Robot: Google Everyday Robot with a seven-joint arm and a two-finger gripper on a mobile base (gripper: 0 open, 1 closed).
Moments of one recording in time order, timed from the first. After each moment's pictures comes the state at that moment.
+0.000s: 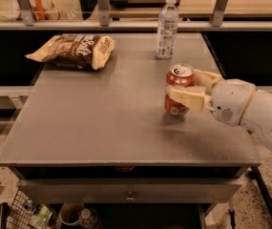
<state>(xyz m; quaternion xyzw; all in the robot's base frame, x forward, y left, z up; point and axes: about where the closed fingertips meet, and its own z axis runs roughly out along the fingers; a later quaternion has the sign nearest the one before) 0.521 -0.135 0.913 -0.30 0.68 0.25 0.62</state>
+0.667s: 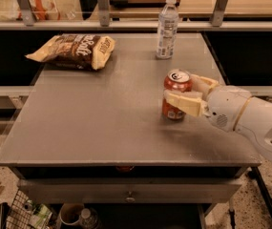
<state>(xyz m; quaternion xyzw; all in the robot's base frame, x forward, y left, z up) 0.520 -0.130 0.898 -0.29 0.68 0.24 0.63</state>
